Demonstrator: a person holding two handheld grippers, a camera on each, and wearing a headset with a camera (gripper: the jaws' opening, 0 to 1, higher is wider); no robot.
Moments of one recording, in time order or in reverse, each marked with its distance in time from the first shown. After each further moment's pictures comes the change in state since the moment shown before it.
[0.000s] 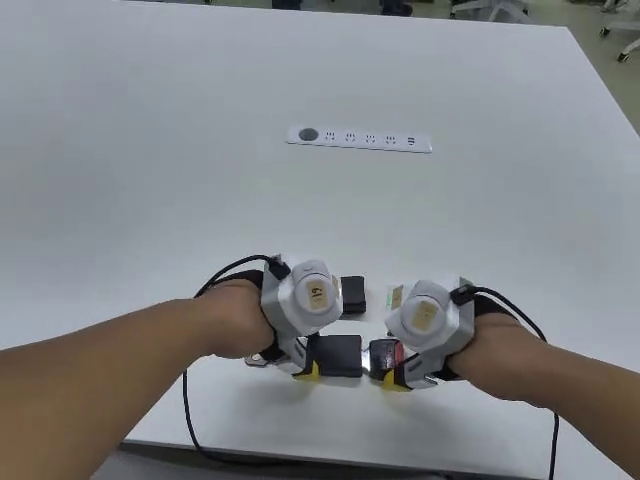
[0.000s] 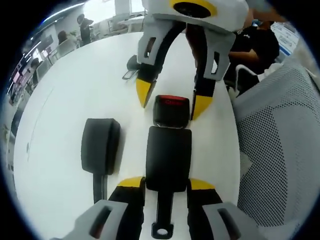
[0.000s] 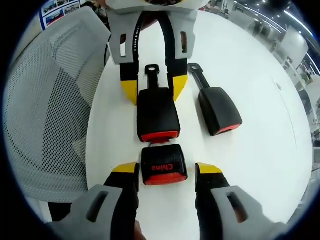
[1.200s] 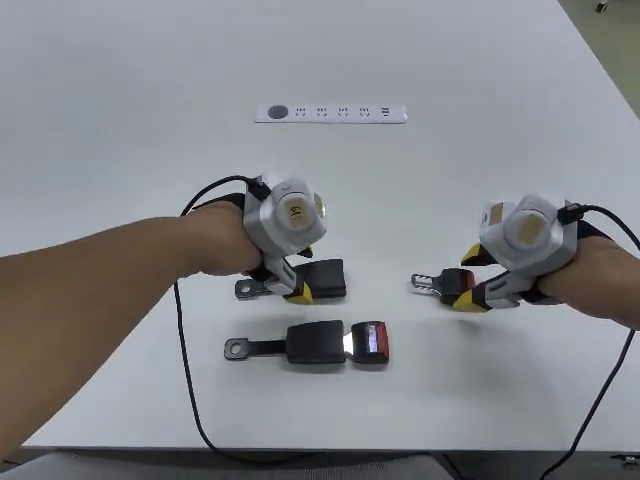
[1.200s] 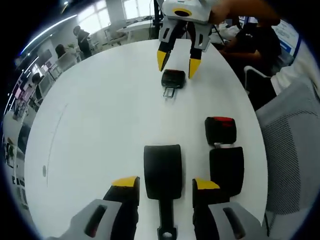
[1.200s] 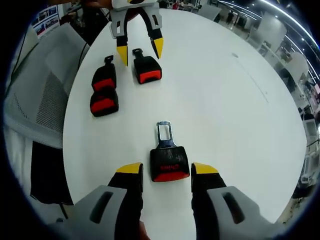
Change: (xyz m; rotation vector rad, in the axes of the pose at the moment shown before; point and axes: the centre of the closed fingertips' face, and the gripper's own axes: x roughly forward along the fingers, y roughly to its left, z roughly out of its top) left arm -0.008 0.086 0.046 0.088 -0.036 0.057; right arm -0.057 -0.092 -0.103 0.122 0.018 -0.093
